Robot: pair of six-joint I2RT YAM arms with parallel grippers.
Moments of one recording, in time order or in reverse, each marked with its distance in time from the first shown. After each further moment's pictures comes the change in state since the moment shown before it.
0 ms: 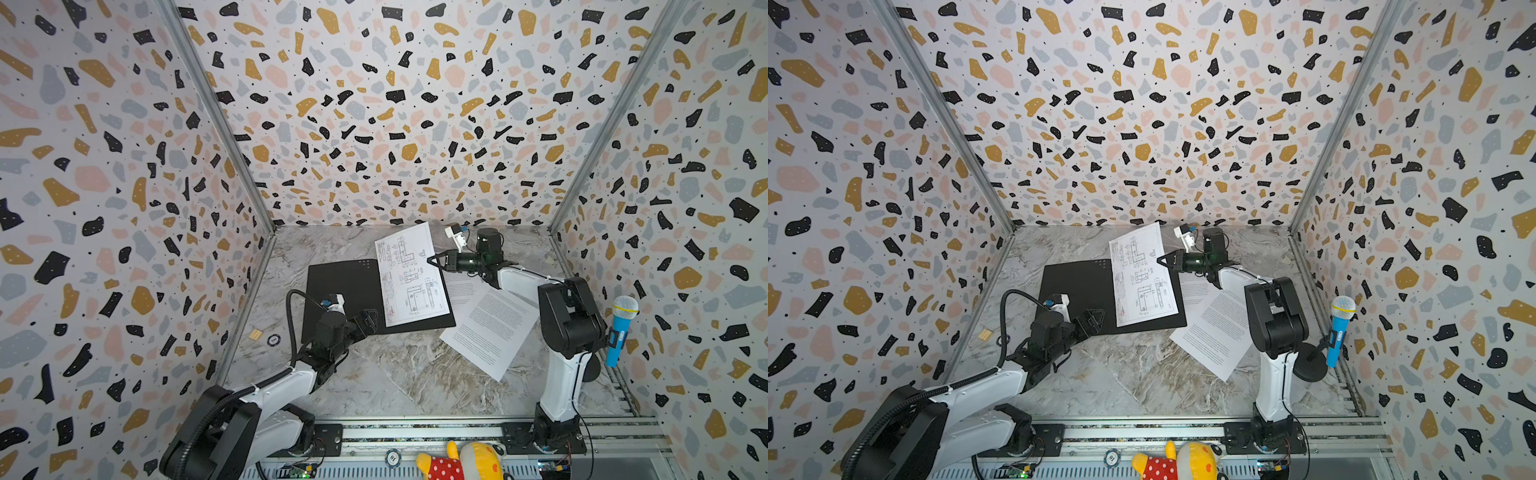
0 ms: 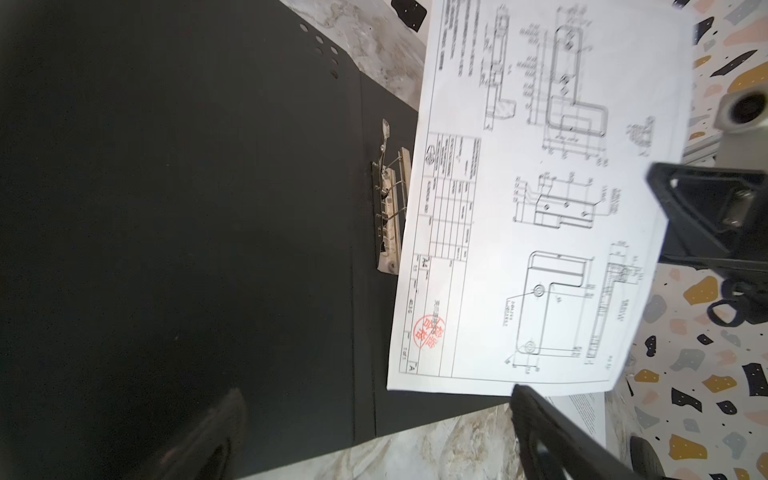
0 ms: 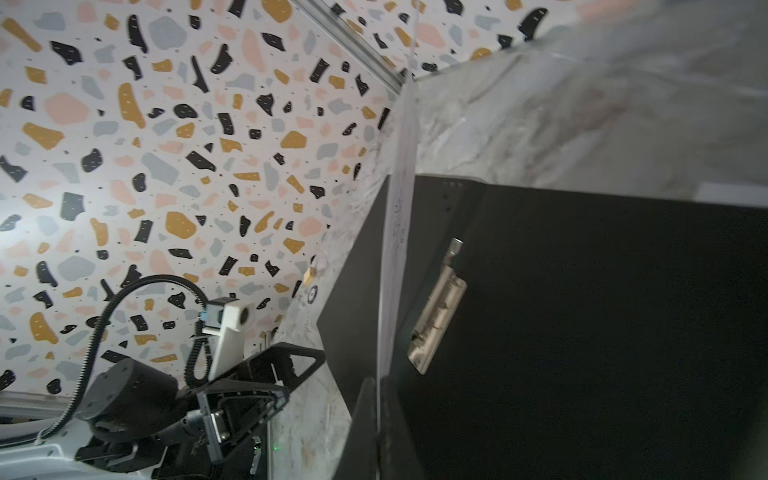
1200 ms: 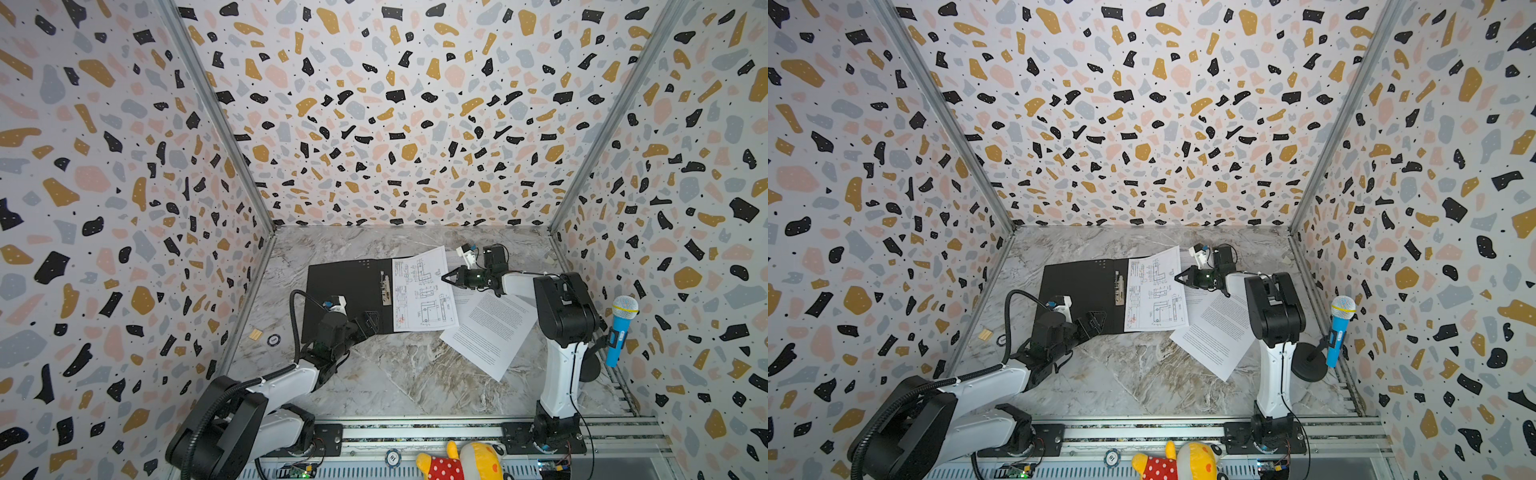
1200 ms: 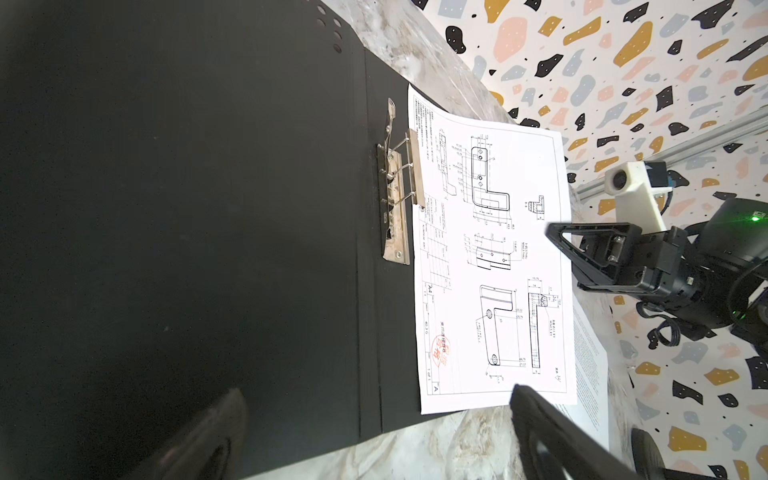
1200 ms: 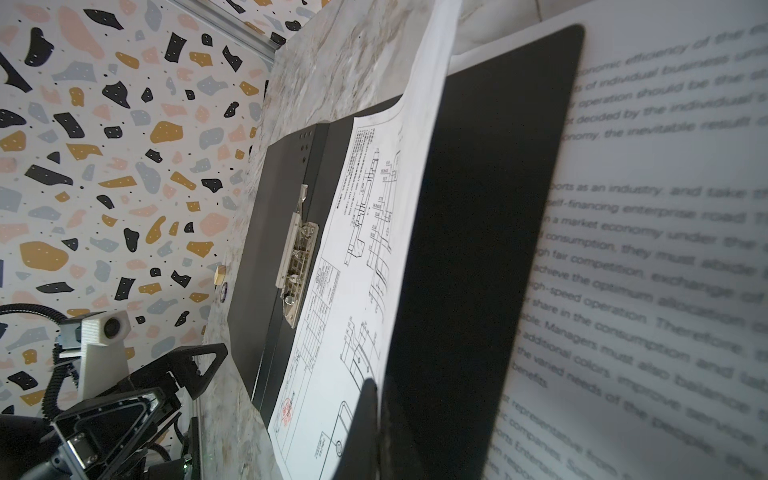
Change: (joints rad) left arm 0.000 0.046 -0.010 0.042 0.016 -0.006; right arm -0.079 0.090 -0.062 -0.106 0.106 -0.117
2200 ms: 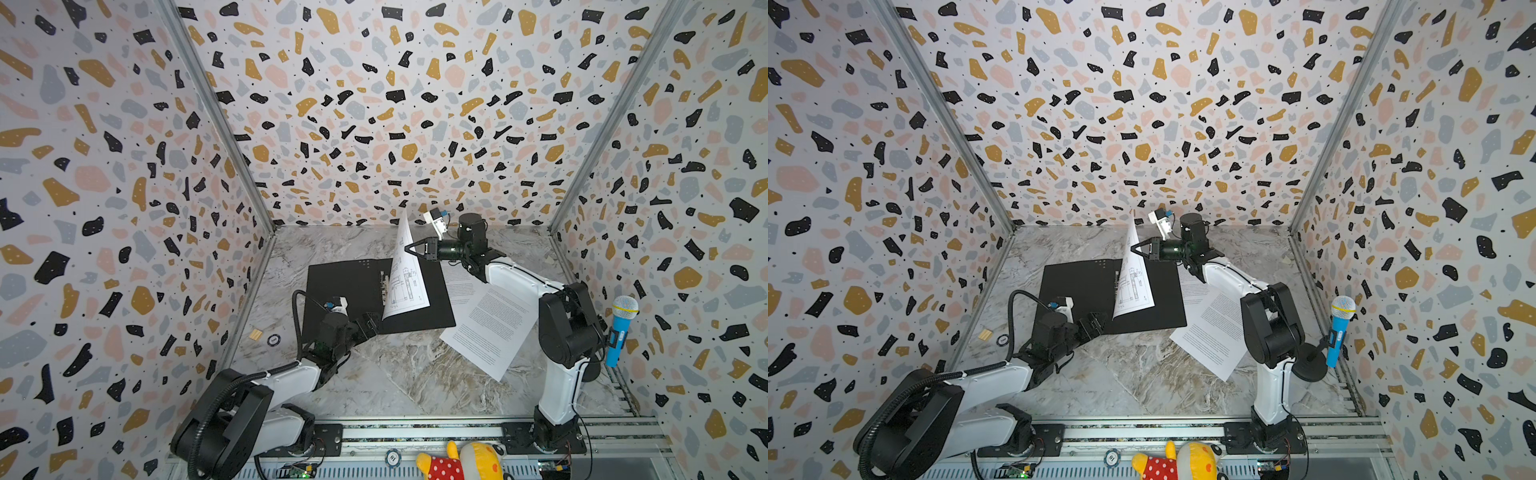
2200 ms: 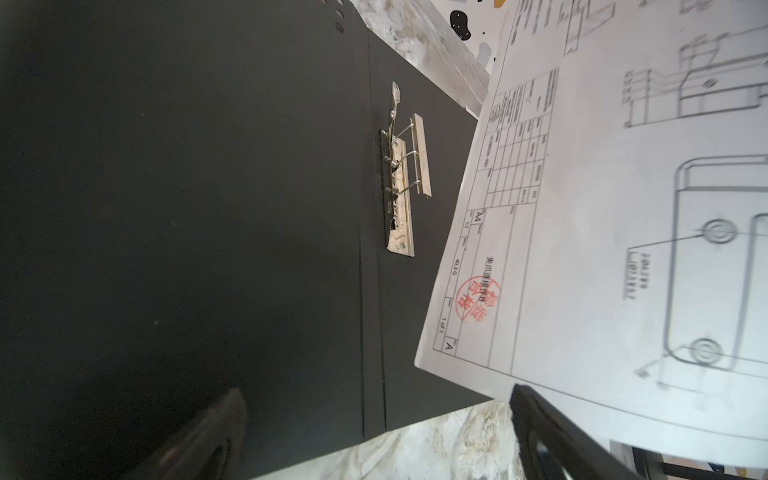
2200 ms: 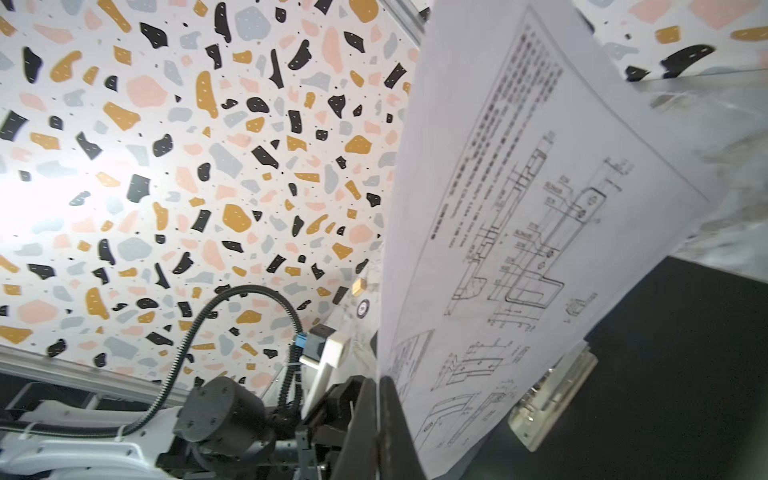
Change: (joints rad) left arm 0.000 0.043 -0.012 0.042 0.017 -0.008; right arm 0.239 -0.158 0.251 0.096 -0.077 0.247
